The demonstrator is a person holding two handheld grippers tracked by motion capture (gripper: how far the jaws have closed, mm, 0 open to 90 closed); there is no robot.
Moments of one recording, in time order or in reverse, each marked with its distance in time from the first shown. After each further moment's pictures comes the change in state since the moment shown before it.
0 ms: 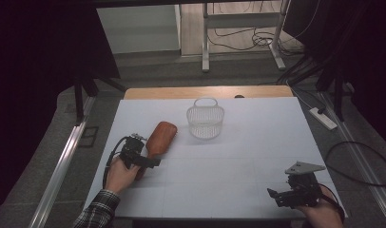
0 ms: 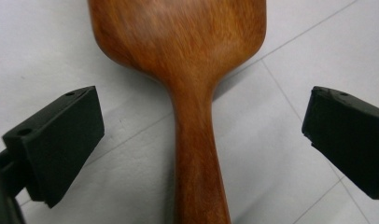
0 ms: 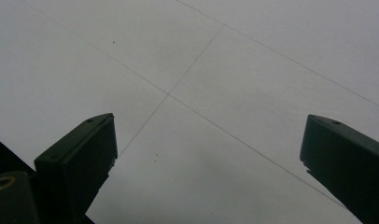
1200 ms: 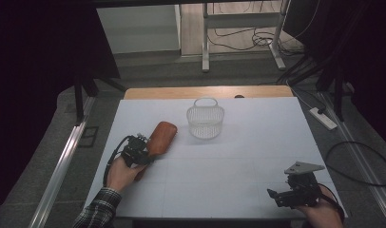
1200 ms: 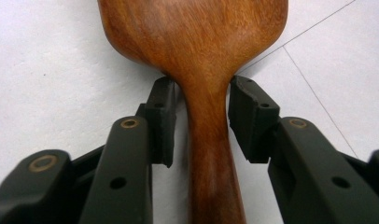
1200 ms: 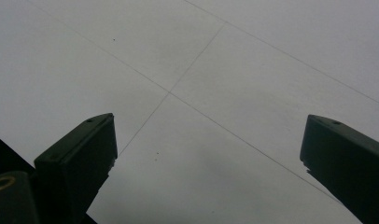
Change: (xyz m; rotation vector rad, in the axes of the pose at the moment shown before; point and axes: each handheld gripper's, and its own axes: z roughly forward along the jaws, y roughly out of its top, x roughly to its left) left arm -0.007 0.006 0.001 0.063 0.105 0.041; right arm 0.000 0.000 0.001 0.013 0.006 -0.001
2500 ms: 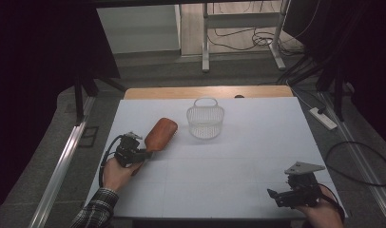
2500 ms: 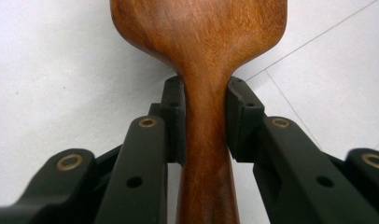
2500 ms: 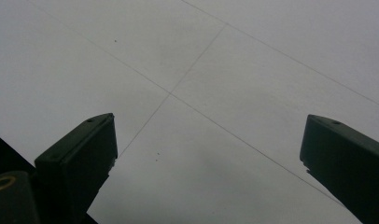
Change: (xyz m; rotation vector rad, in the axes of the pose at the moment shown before) left arm 0.012 -0.013 -0.018 -0.154 -0.076 -0.018; right arm 0.000 0.000 -0.001 -0.008 0.001 -0.002
